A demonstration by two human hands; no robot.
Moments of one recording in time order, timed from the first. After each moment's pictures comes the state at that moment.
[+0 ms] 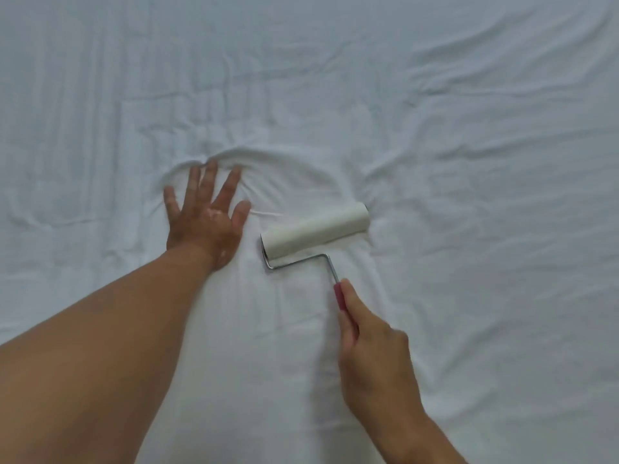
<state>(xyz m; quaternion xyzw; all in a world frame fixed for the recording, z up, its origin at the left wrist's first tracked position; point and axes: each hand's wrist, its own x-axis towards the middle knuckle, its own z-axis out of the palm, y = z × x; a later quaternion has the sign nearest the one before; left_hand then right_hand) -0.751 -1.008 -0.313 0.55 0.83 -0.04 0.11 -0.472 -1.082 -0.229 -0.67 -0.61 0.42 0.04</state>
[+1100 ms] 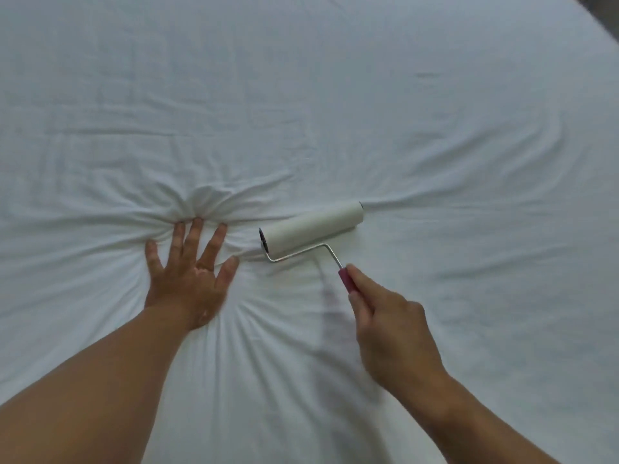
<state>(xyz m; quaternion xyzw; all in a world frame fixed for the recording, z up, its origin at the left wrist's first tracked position) -0.811 -0.891 -0.342 0.55 0.82 -0.04 0.14 -0.528 -0.874 -0.213 -0.64 -0.69 0.33 0.07</state>
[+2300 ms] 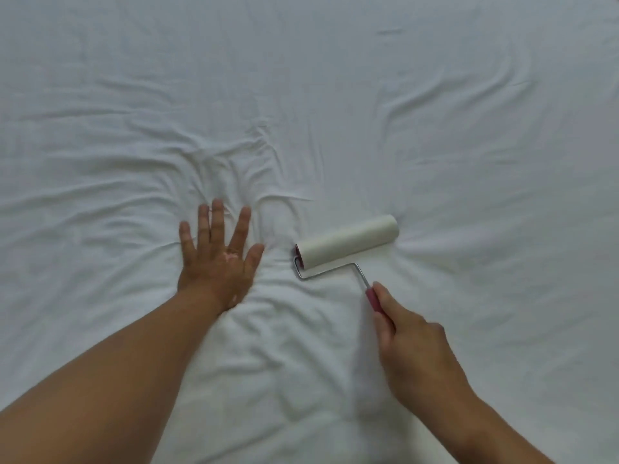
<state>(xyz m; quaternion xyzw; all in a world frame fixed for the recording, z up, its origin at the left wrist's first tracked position) -0.707 -0.890 -0.337 0.61 0.78 -0.05 0.10 -0.422 -0.927 -0.227 -0.71 -0.61 0.35 -0.01</state>
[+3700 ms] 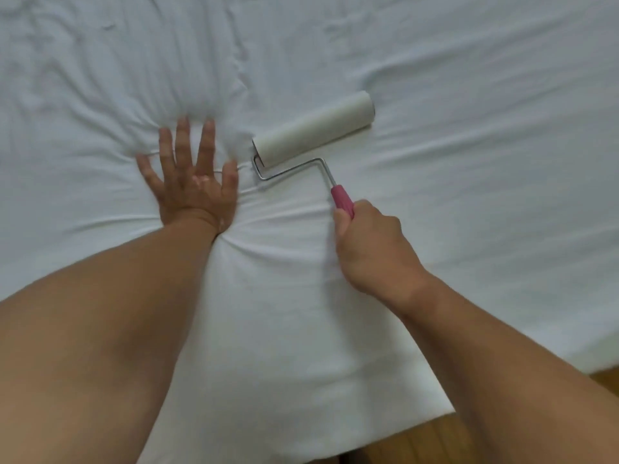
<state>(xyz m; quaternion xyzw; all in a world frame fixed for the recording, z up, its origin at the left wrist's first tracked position) -0.588 -1.066 -0.358 0.54 0.84 0.01 0.03 -0.332 -1.073 -0.254 -0.68 -0.62 0.39 -0.06</state>
